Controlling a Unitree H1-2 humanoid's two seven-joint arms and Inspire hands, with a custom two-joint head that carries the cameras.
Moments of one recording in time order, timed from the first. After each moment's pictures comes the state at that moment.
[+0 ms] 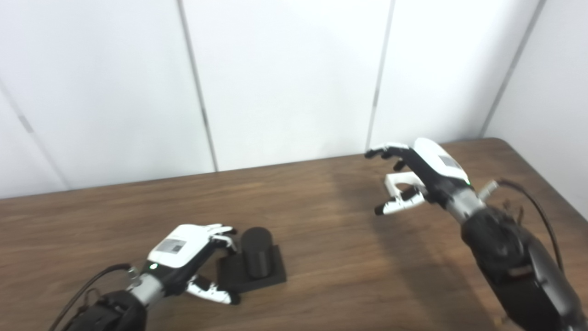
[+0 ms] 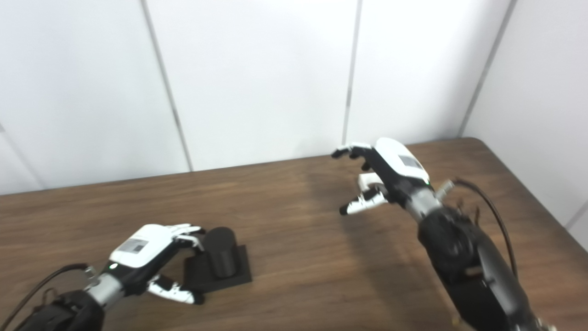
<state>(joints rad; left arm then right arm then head) -0.38 0.48 -0.51 0.11 0.74 -0.18 -0.19 -0.30 -0.58 0.08 -0.28 -0.65 0.31 0.36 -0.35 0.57</state>
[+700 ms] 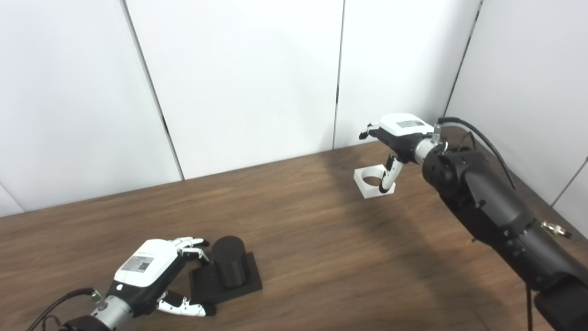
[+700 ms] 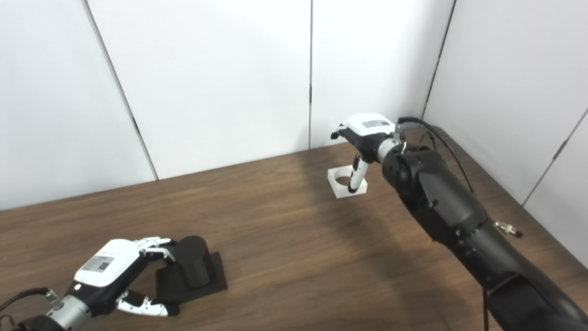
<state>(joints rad) -0.36 0.50 -0.50 0.12 0.73 -0.24 -0.16 -0.56 -0.67 0.24 0.01 -0.90 0.40 0.59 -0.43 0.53</state>
